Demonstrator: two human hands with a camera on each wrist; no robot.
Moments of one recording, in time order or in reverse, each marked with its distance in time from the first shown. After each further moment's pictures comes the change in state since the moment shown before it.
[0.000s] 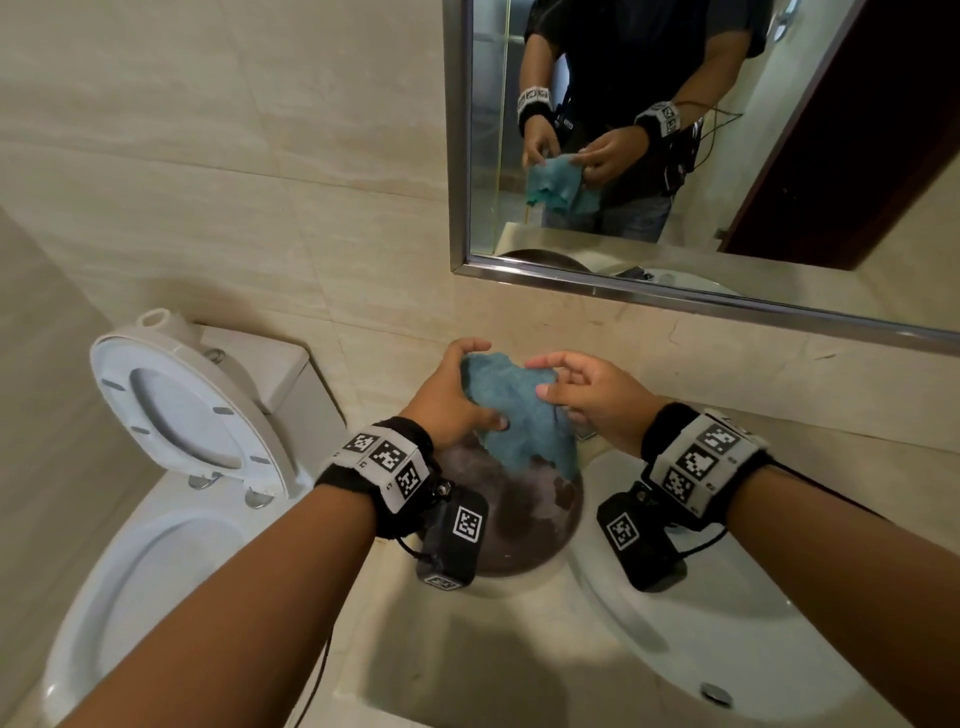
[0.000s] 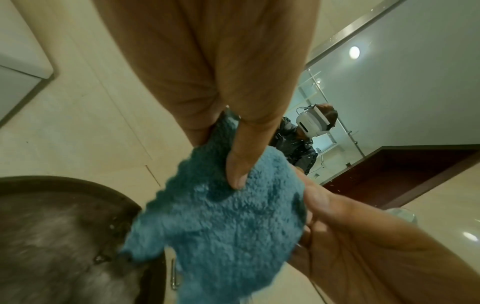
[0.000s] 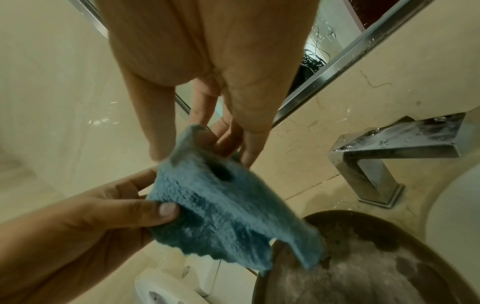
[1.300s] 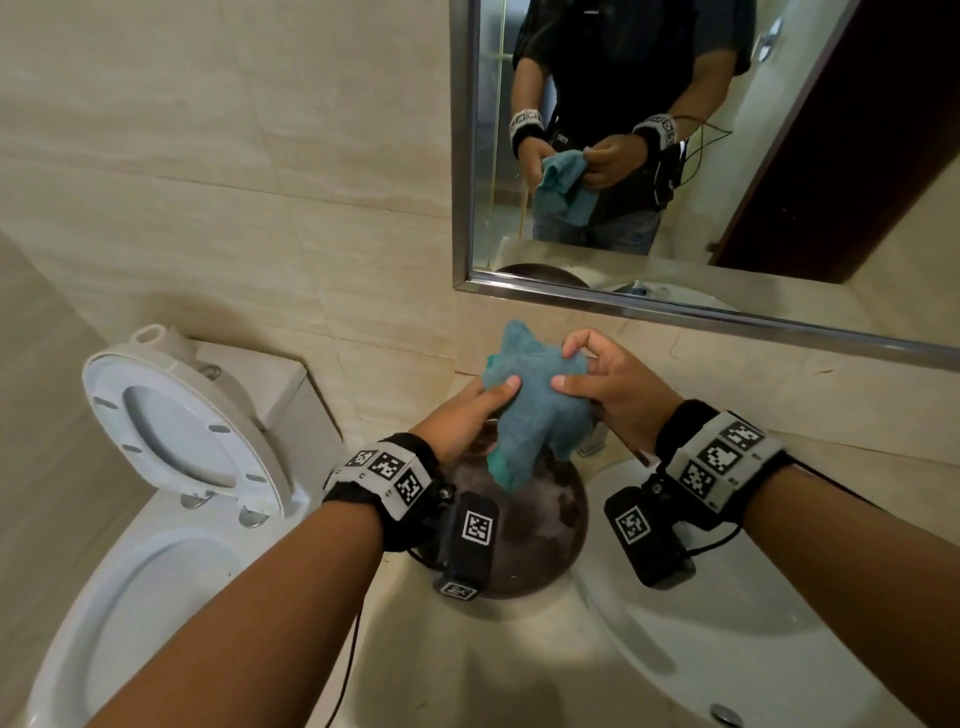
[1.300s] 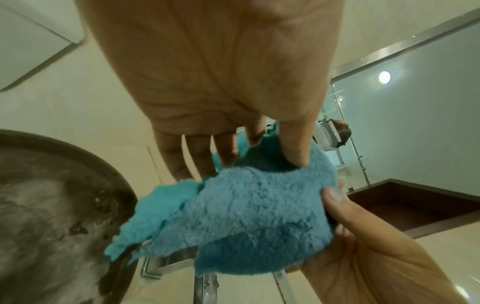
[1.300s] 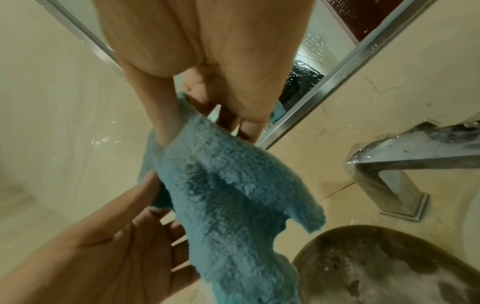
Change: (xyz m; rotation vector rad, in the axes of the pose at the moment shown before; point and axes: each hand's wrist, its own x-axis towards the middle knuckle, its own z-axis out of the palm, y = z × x) left_hand 0.004 0.008 0.004 -0.279 -0.181 -0.138; right_hand 0.004 -0.025 -0.003 0.222 0.005 -0.075
